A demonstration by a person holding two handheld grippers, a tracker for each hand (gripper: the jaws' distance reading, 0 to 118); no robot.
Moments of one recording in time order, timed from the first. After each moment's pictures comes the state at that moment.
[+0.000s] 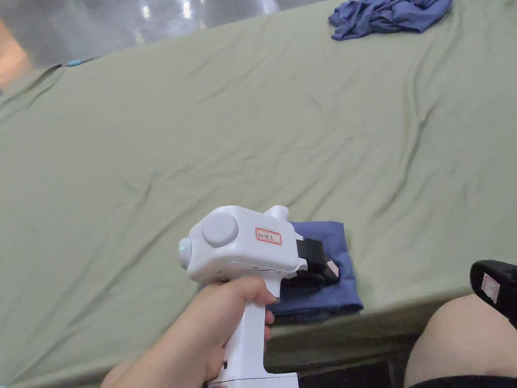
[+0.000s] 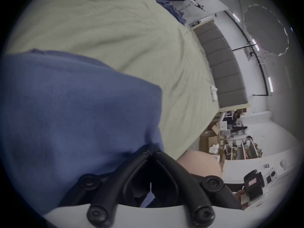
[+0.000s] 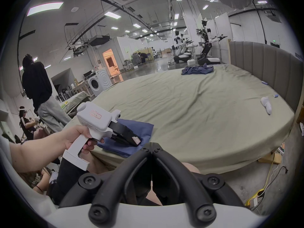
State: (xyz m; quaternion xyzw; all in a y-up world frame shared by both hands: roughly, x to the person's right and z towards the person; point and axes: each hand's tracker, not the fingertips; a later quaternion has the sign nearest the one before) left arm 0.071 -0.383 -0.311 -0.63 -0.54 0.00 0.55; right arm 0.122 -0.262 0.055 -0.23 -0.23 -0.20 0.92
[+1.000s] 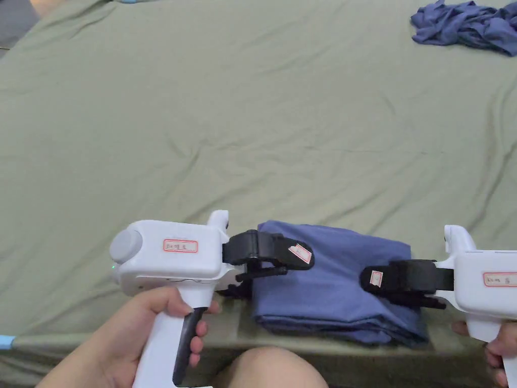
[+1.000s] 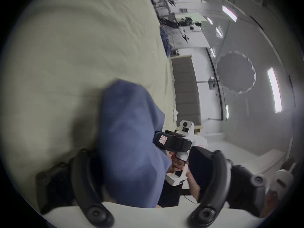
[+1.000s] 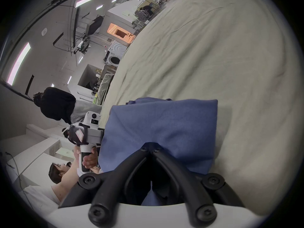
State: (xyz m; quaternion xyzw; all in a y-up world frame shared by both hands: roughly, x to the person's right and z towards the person) left arm -0.034 -0.430 -0.430 -0.63 -0.59 0.20 0.47; right arm 0.221 -0.411 -0.140 -0.35 0.00 -0.47 0.81
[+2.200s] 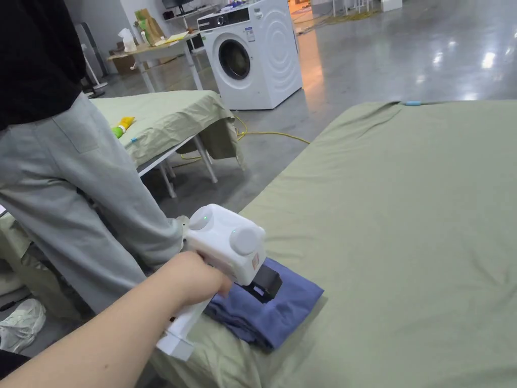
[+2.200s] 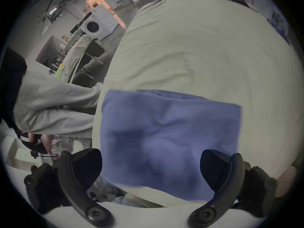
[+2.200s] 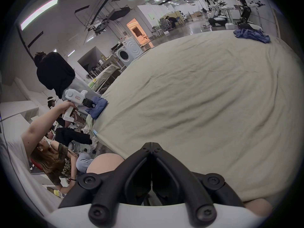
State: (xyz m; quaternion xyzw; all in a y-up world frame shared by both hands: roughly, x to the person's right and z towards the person) left arm -0.305 -0.308 -0.702 -0.52 -0.16 -0.30 0.78; right arm 0.130 -0.299 -0.154 -0.34 -0.02 -0.27 0.90
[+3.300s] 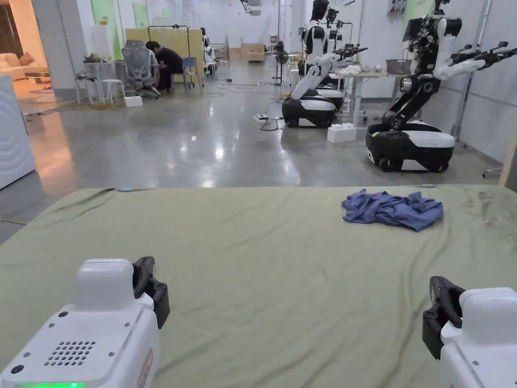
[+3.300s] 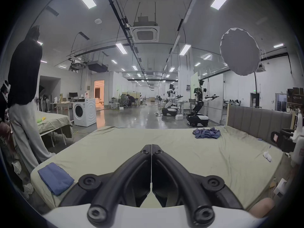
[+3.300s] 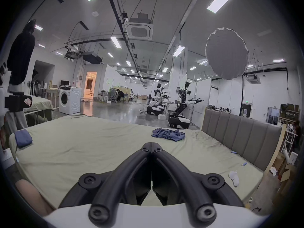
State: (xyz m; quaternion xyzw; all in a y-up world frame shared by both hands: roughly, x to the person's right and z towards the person) left arm -0.096 -0.194 -0.308 -0.03 -0.34 -0.02 0.94; right arm 0.159 -0.213 -0.042 -0.06 -0.40 0.06 0.91
